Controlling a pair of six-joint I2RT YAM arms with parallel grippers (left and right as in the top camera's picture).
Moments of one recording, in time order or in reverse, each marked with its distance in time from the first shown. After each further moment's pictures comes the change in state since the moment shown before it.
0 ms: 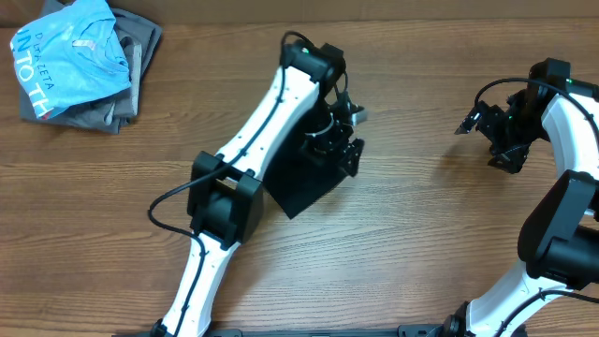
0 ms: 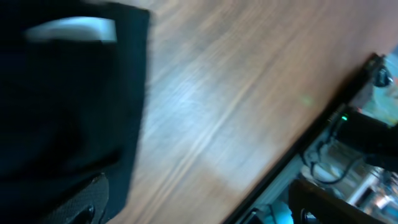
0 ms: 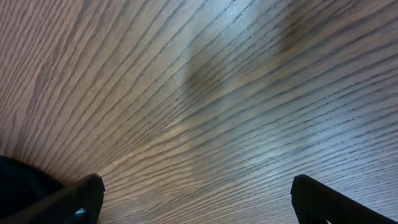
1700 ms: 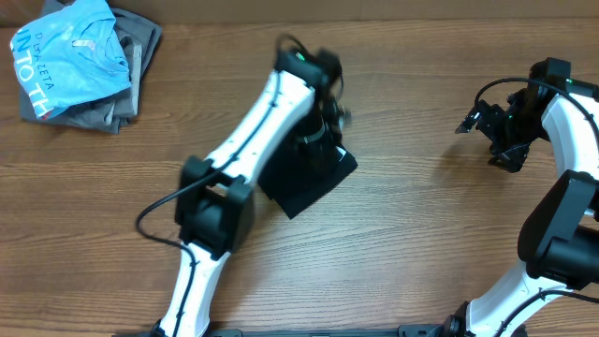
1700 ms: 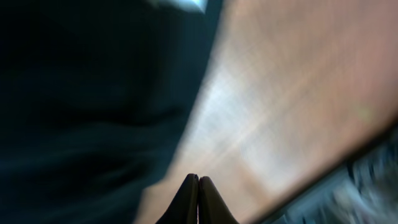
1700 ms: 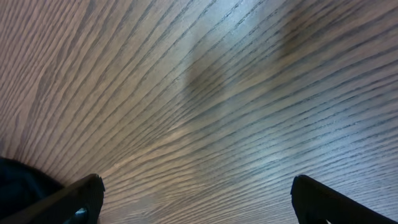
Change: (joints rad) left arm -0.001 -0.109 -0.143 0.074 -0.208 -0.099; right arm 0.000 0.000 0.000 0.011 0.000 0.000
